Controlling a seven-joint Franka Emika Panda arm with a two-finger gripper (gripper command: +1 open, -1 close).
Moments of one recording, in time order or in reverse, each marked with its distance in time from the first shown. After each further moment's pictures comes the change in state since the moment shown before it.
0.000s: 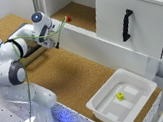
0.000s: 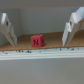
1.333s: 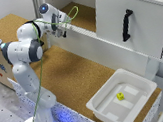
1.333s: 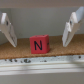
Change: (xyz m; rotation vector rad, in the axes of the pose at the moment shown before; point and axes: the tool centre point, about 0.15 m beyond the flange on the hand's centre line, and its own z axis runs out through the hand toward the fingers) arm 0.065 -0.016 0.100 -0.083 0.082 0.063
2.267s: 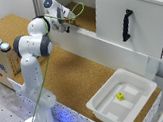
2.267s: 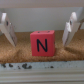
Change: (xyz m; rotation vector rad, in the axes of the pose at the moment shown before) arm 0.026 -0.008 0.050 -0.078 -0.068 0.019
